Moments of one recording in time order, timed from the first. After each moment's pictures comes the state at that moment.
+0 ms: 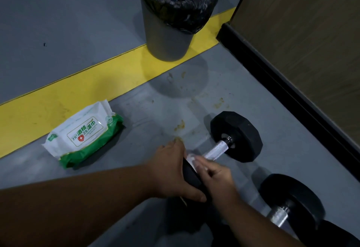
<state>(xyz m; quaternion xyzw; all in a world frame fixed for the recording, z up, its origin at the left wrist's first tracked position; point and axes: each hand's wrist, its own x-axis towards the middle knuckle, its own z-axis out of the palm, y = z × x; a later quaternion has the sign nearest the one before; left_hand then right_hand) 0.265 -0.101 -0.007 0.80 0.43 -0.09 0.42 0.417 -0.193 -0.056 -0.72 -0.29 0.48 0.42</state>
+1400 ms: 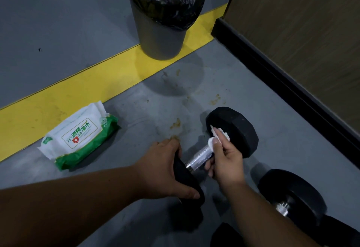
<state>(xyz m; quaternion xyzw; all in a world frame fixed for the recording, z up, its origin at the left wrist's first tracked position) 0.262 -0.100 -0.008 0.82 0.41 -0.05 0.40 0.453 -0.176 -0.049 -0.72 -0.23 0.45 0.47</state>
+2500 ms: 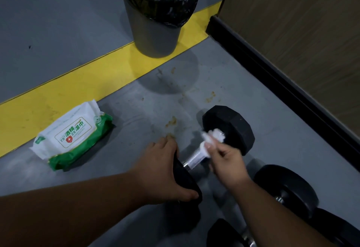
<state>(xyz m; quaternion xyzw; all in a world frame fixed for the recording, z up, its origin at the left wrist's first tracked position) 0.267 -0.116 -0.009 0.84 0.42 -0.05 0.34 0.466 -0.188 -0.047 -0.71 -0.31 0.47 0.43</state>
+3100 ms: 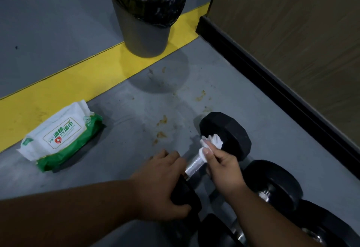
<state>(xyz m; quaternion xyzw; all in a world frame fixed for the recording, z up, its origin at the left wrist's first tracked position) 0.274 -0.141 -0.007 0.91 0.27 -0.07 0.30 0.478 -0.216 -0.048 -0.70 -0.29 0.48 0.43</state>
